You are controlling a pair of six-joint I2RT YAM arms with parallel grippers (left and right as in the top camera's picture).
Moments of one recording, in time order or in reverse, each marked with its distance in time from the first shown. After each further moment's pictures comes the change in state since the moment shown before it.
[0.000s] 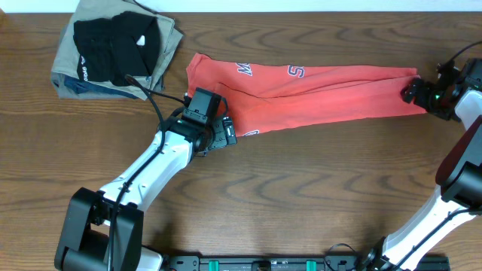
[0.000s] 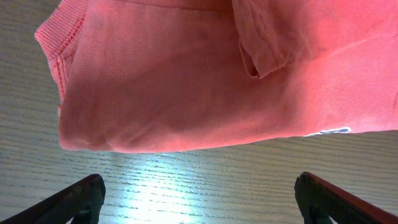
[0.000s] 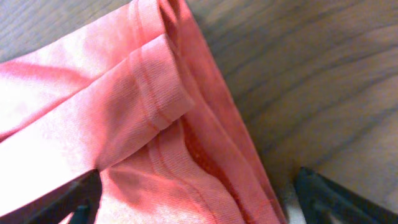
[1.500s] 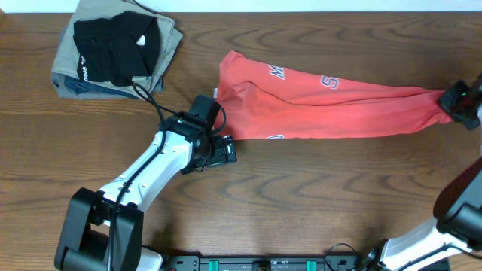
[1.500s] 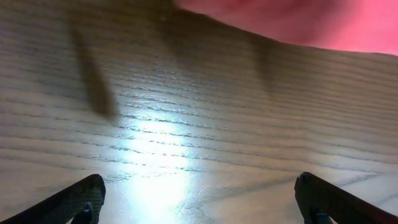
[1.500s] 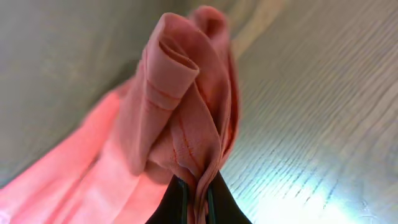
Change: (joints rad) left arm 0.000 0.000 0.000 -0.223 0.161 0.007; right arm -0.026 -0.290 0.008 -0.317 0.286 0.372
